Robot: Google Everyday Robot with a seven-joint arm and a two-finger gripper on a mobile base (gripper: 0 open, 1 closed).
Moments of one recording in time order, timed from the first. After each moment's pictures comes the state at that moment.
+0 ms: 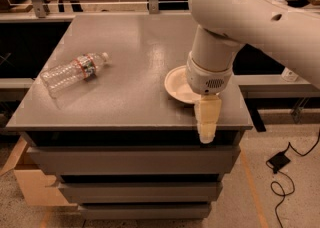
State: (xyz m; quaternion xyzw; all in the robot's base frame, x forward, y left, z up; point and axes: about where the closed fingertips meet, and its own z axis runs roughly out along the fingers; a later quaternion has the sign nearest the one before) arm 0.487 -0.090 0.840 -0.75 0.66 0.01 0.05
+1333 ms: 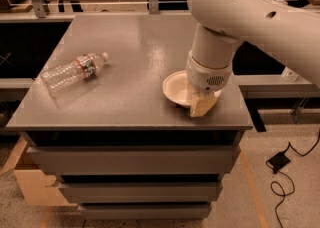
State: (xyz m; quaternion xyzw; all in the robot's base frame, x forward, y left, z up) arm 0.492 -0.093 0.838 -0.76 0.65 0.02 0.04
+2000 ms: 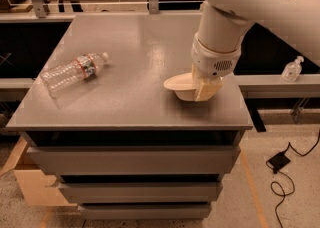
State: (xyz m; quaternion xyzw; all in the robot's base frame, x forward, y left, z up) arm 0.503 -0.102 0.875 -0.76 0.65 -0.01 0.06
